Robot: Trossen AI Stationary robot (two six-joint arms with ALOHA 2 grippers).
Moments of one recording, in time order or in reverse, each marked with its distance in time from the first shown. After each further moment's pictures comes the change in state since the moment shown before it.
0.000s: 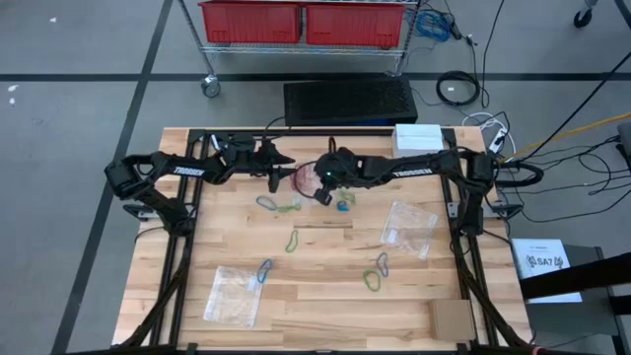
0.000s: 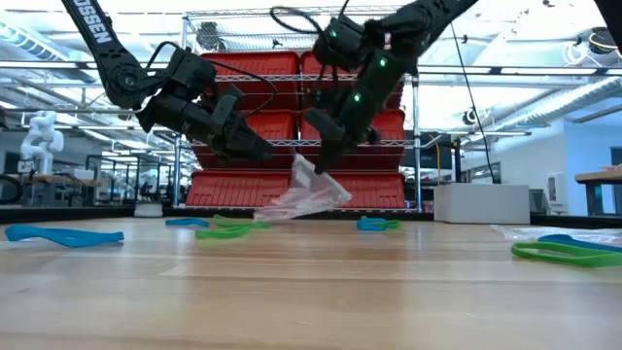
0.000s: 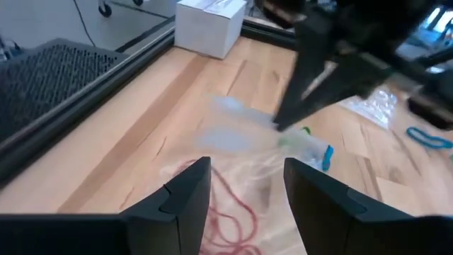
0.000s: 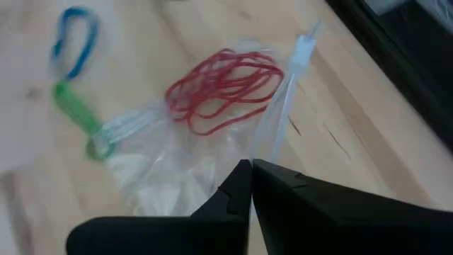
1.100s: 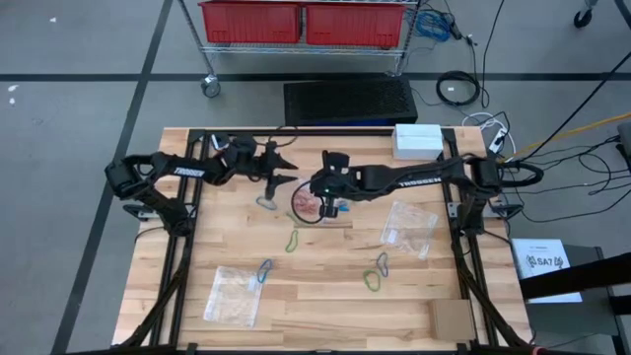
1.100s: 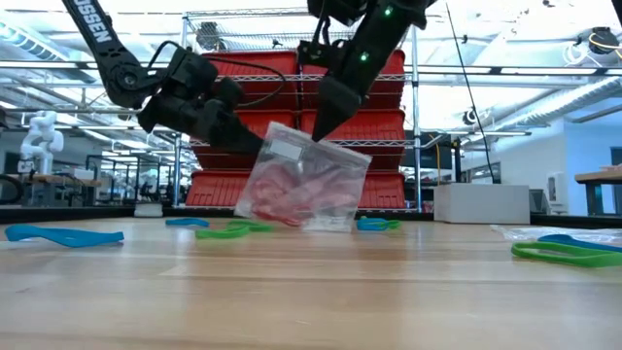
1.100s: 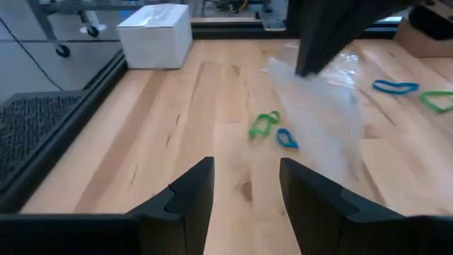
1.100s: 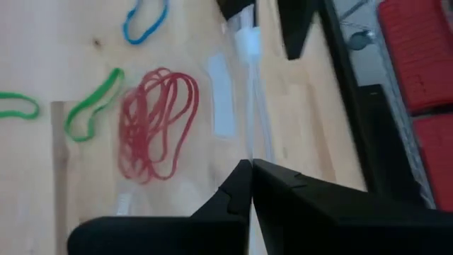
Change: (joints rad) left arm -0.022 0.000 0.000 -0.013 0.111 0.254; right arm 0.144 -0.042 0.118 -0.193 0.143 -0.299
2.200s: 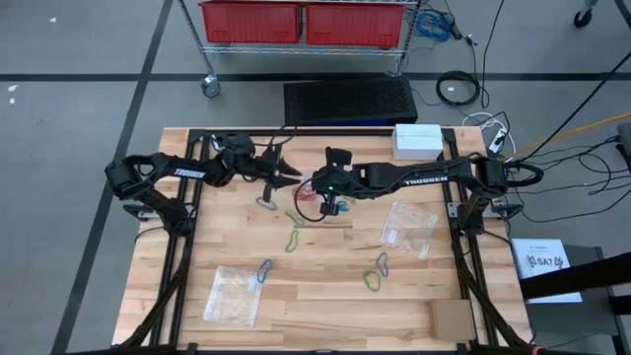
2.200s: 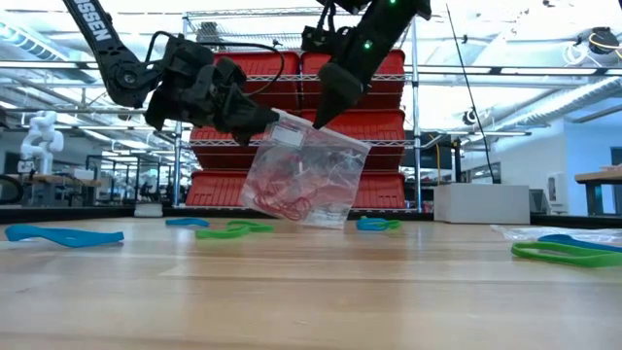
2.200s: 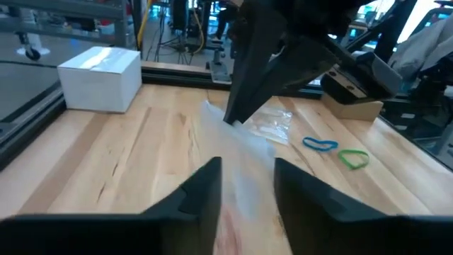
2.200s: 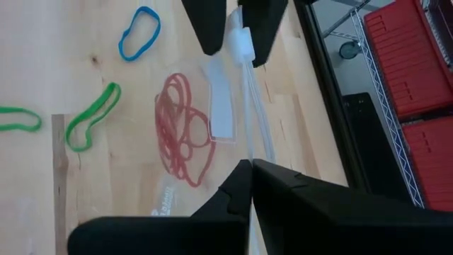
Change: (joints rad) left arm -0.032 0.000 0.001 0.173 0.165 -0.228; right arm 0.000 -0.043 0.000 0.001 0.013 -0.008
